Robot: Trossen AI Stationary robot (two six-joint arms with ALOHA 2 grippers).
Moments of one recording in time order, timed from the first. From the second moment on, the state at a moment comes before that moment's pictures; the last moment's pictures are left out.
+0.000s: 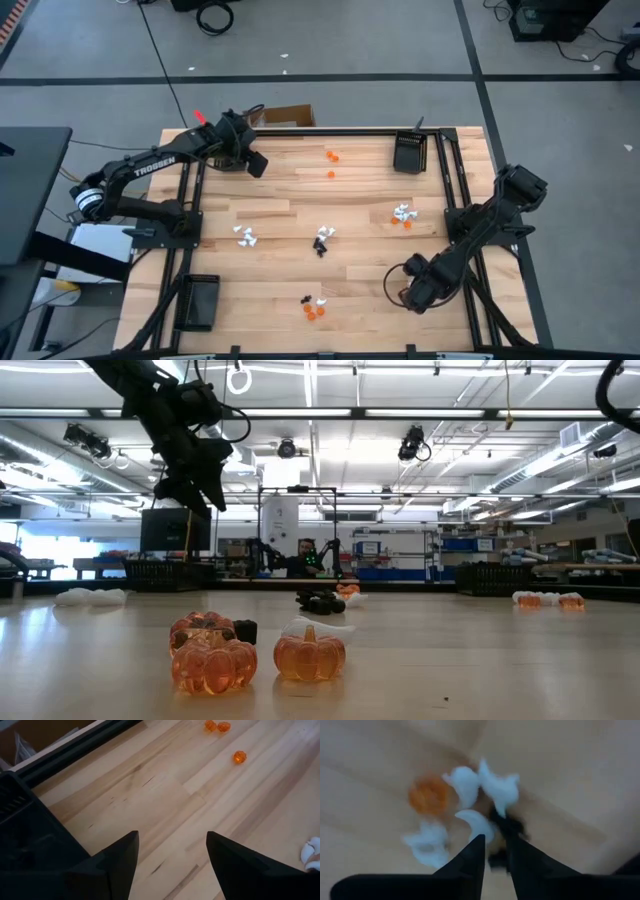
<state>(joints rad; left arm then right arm) 0.70 1.20 0.88 -0.59 0.07 -0.22 0.78 1.62 0.86 -0.78 -0.14 1.88</state>
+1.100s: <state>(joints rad) 0.70 1.20 0.88 -0.62 0.07 -0.27 0.80 1.62 0.88 -0.76 -0.18 1.72</state>
